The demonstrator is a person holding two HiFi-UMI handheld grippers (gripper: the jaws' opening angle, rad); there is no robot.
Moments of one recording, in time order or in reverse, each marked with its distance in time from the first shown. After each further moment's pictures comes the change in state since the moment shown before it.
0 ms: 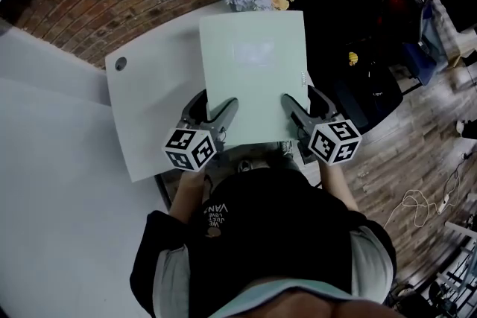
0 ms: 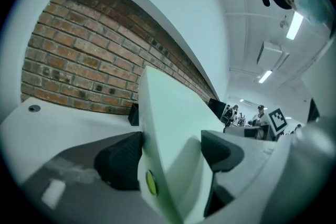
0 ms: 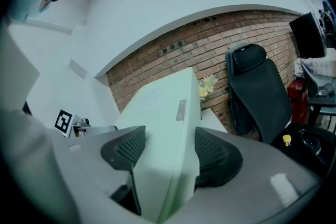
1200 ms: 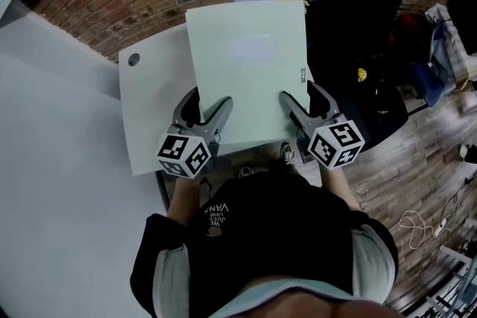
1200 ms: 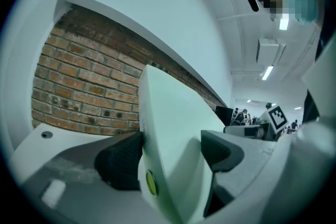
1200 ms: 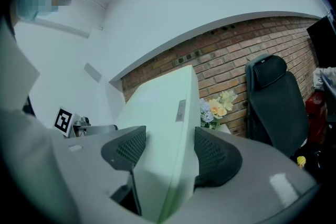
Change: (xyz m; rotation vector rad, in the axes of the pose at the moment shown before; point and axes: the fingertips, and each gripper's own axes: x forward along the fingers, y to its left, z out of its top) left arm -0.032 -0.004 0.057 0.102 -0.147 0.093; right arm 0.013 0.033 0.051 -0.103 -0.078 0.136
